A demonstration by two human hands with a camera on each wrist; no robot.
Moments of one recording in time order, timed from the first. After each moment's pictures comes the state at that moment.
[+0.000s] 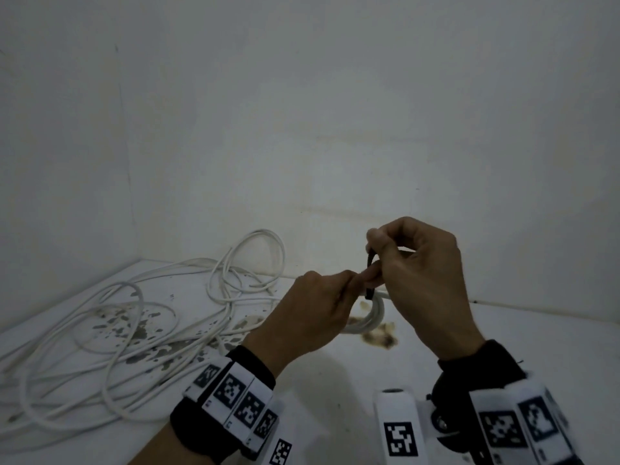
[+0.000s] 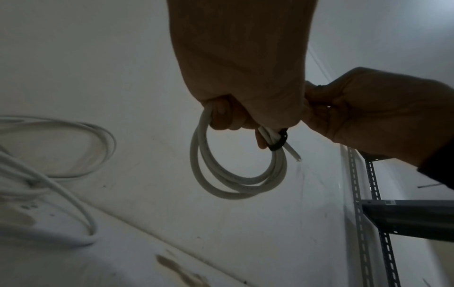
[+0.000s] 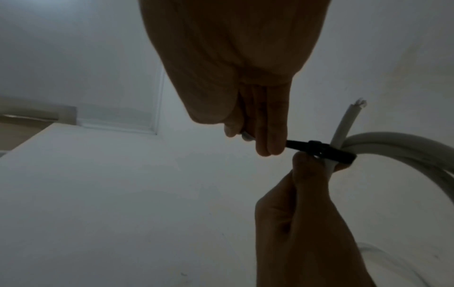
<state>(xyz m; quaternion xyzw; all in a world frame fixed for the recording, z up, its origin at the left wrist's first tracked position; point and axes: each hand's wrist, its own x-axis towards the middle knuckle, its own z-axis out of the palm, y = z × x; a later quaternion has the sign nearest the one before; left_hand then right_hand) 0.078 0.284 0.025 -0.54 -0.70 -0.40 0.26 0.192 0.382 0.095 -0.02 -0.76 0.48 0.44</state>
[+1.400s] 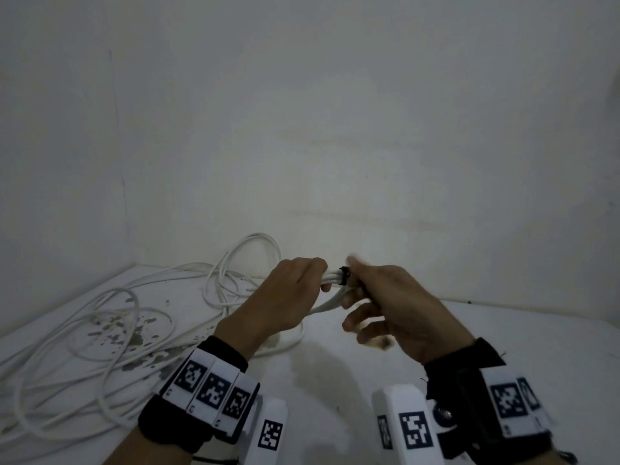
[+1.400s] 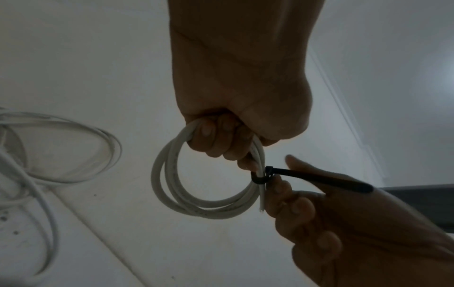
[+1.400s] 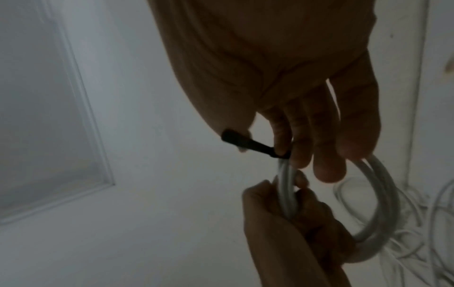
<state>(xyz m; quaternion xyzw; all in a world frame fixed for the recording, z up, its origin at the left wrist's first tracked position) 0.067 0.252 0.052 -0.51 -0.78 -0.31 0.18 0.189 0.382 0.087 -0.12 -0.74 0.65 0.12</state>
